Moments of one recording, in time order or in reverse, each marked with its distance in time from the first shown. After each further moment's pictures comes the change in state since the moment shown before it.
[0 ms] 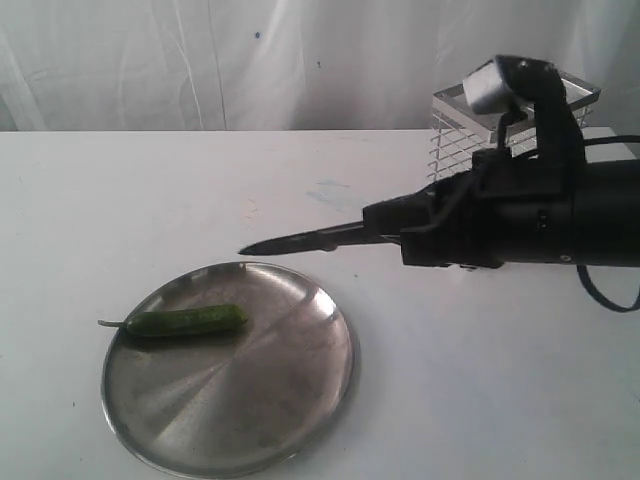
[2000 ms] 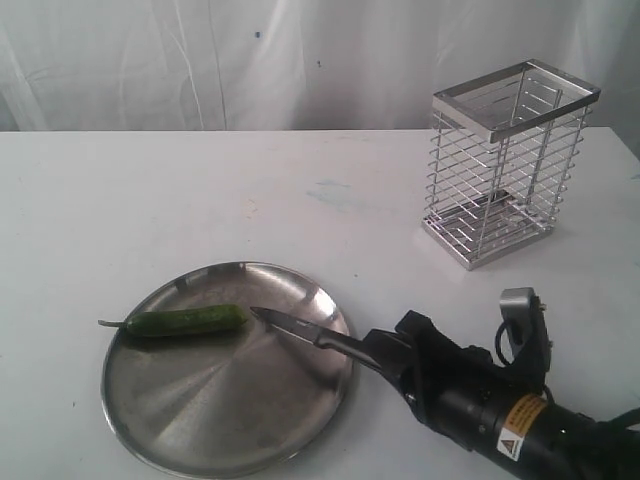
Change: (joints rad) left arm 0.000 0.000 0.000 0.000 0.000 0.000; right arm 0.317 0.609 0.490 -1.544 -1.840 2.637
